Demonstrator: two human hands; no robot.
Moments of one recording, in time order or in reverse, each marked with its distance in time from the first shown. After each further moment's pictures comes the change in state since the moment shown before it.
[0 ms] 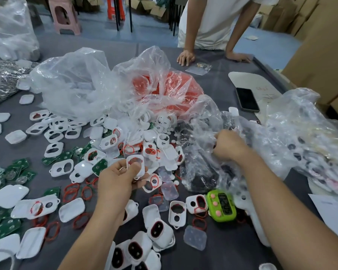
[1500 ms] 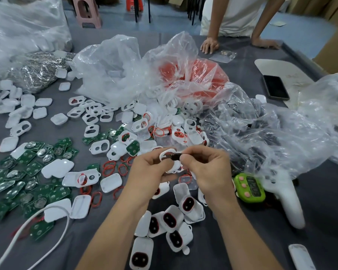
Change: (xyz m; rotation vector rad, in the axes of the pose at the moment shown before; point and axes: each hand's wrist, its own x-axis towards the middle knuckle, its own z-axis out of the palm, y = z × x) left_hand -0.033 0.009 -0.028 0.079 -0.277 0.046; right_hand -0.133 -0.095 0.091 1.325 0.145 -0.299
